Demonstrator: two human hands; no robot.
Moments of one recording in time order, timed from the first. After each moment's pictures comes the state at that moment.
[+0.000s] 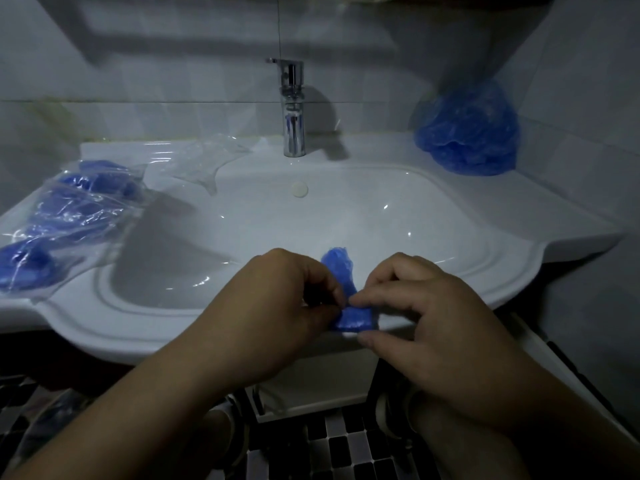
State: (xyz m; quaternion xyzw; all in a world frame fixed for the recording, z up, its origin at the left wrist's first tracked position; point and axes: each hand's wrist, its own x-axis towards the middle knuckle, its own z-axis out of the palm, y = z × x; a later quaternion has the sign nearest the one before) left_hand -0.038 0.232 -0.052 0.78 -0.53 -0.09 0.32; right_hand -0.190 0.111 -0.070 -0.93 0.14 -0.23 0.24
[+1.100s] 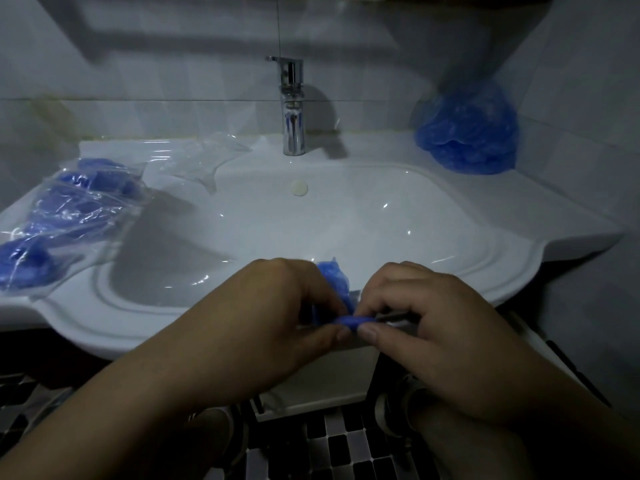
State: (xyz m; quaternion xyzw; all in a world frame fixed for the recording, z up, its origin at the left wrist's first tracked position) left_hand -0.033 0.246 -0.046 0.72 -0.64 -0.07 0.25; right_hand -0.193 0.114 -0.059 -0.94 0.11 -0.20 0.27
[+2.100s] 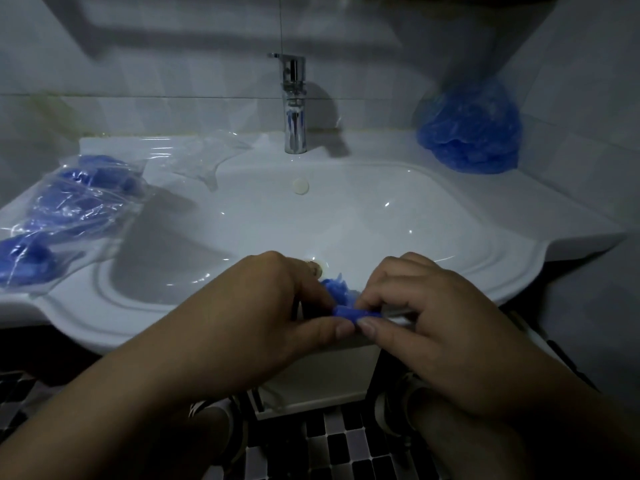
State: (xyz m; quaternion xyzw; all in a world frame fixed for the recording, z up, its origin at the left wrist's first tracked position) left_hand -0.026 0.249 -0.044 0.72 -0.62 -0.10 0.28; right_hand -0.190 0.113 -0.056 -0.95 0.11 -0.18 0.22
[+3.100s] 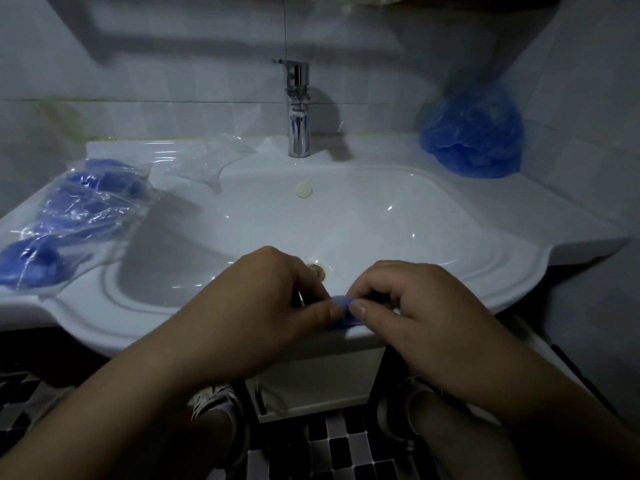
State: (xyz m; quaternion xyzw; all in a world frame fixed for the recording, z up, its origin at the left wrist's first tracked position) left_hand -0.029 0.245 -0.038 0.77 -0.55 -0.12 0.28; right_hand -0.175 0.118 -0.053 -0.93 0.16 -0.18 0.27
